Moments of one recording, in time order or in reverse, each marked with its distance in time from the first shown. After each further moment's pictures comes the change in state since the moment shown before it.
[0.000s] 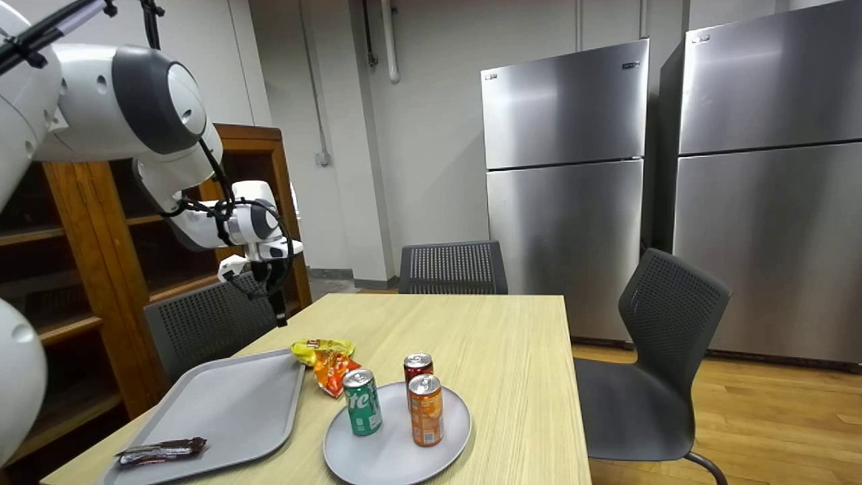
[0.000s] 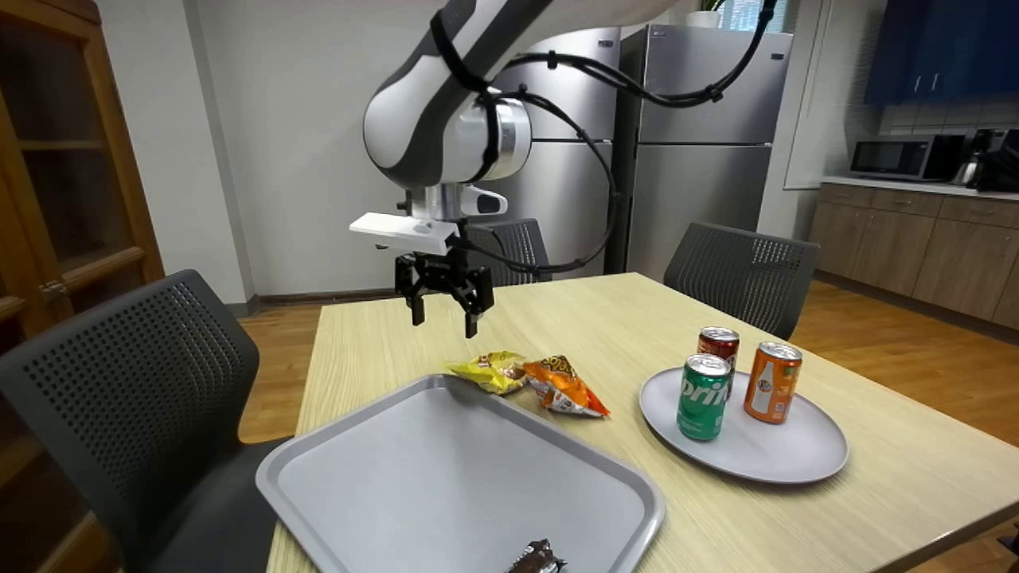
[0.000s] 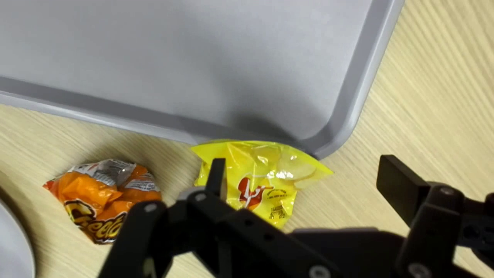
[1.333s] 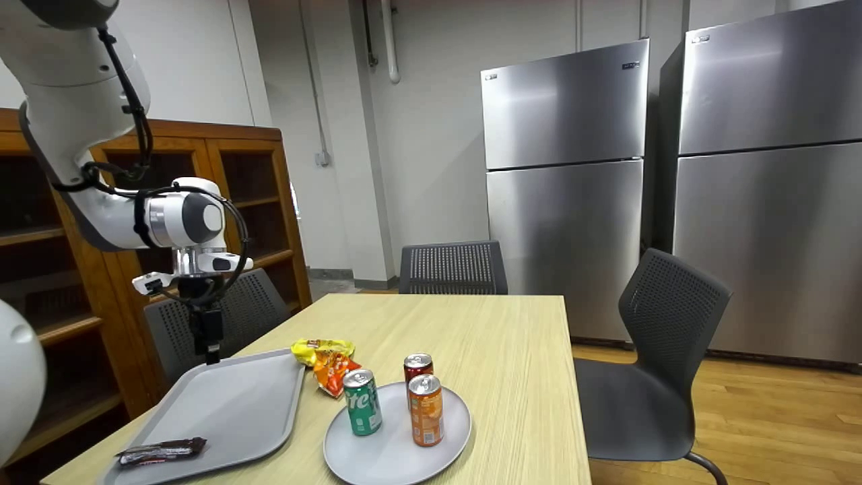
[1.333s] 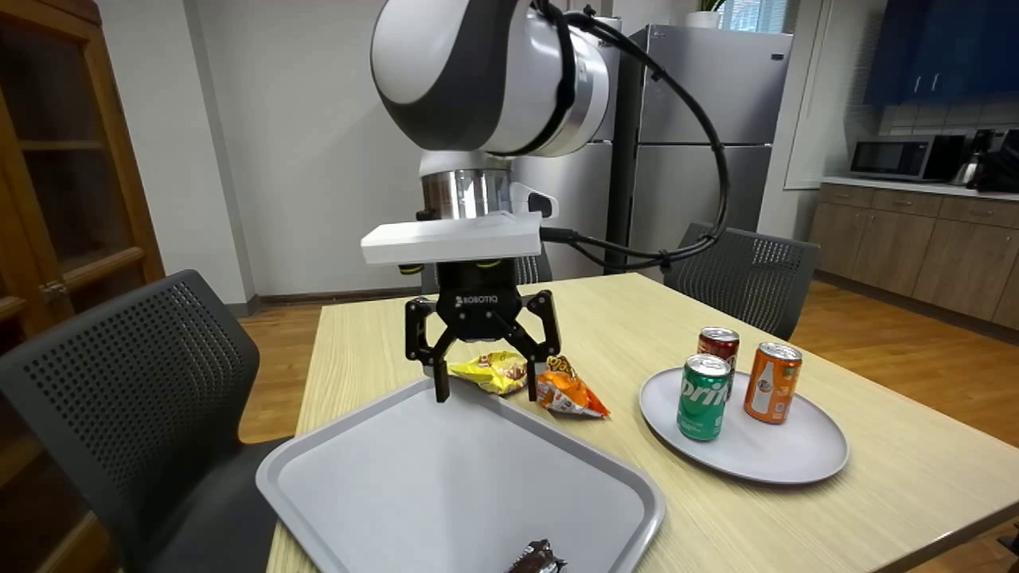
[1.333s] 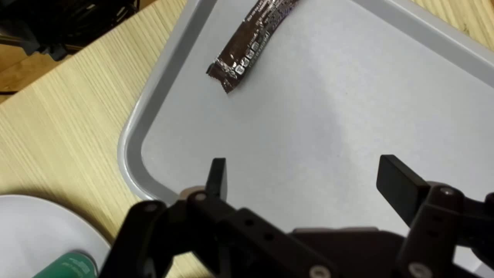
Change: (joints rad) arm -0.004 -0.407 0.122 -0.621 0.087 -0.003 -0.225
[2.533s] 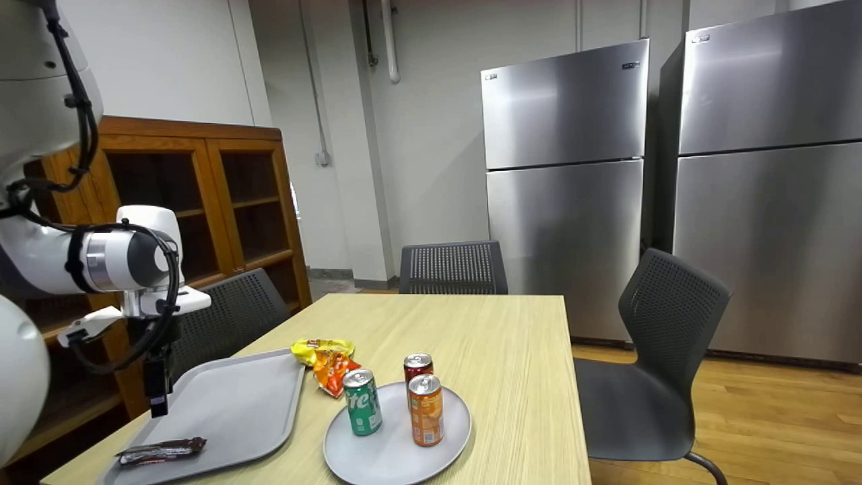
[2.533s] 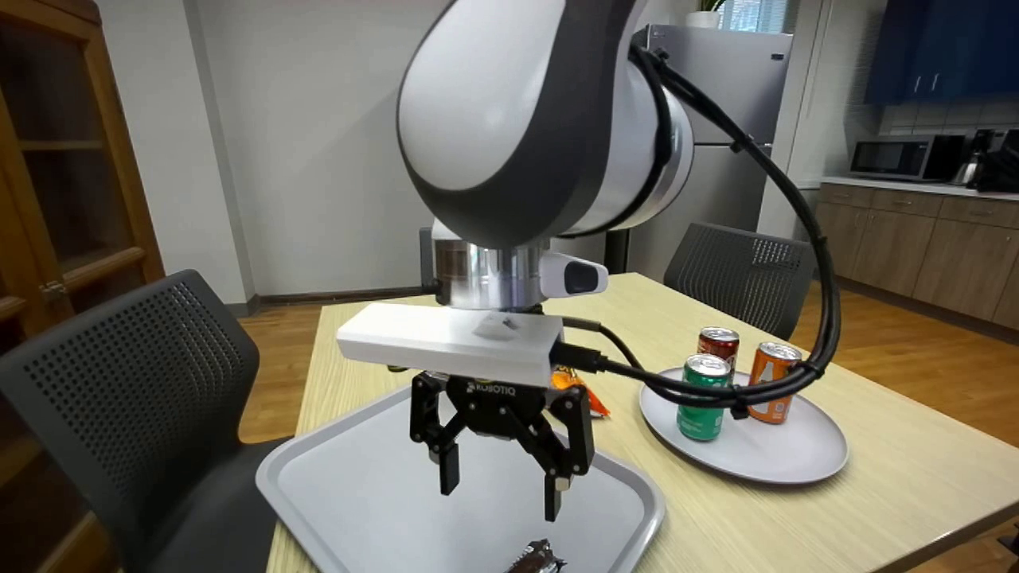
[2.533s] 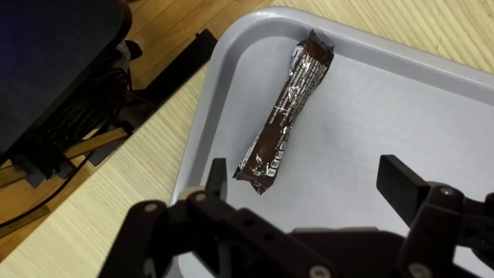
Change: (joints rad) arm 0.033 -0.086 0.076 -0.300 0.050 0.289 0.284
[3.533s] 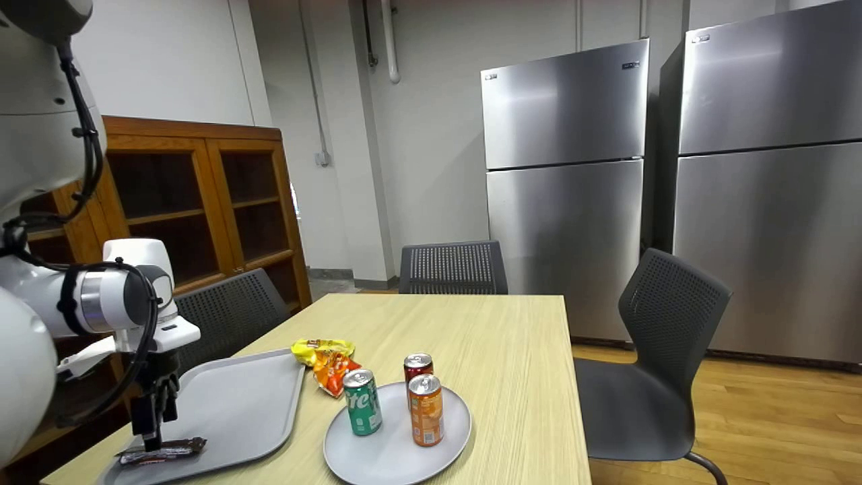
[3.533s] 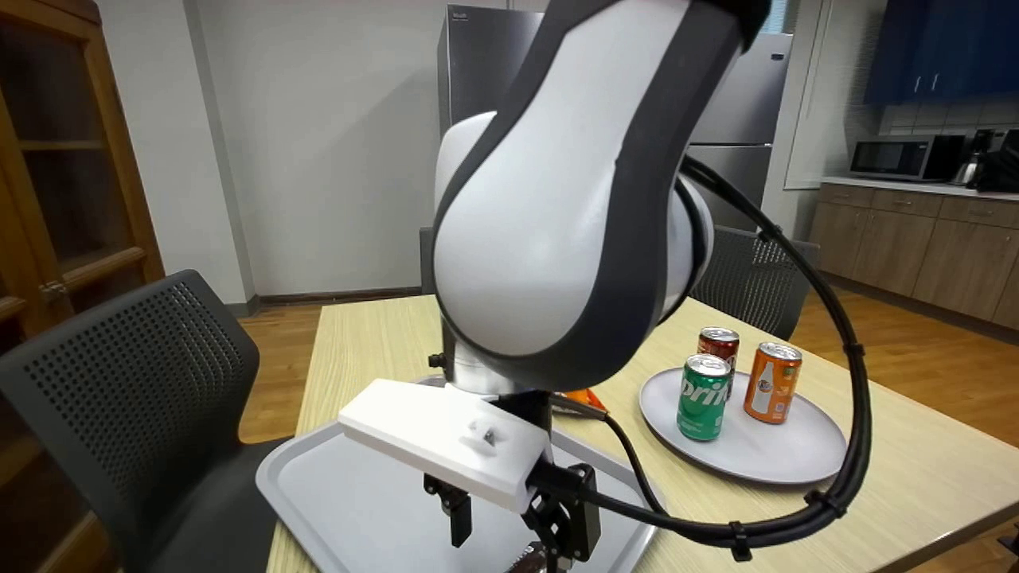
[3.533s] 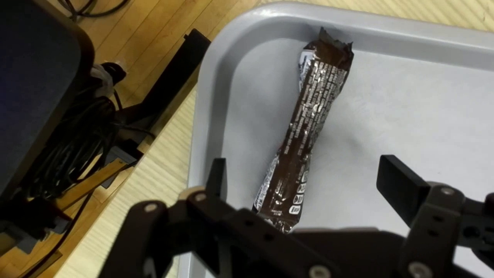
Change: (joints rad) arm 0.063 0.092 -0.038 -0.053 -0.058 0.178 0.224
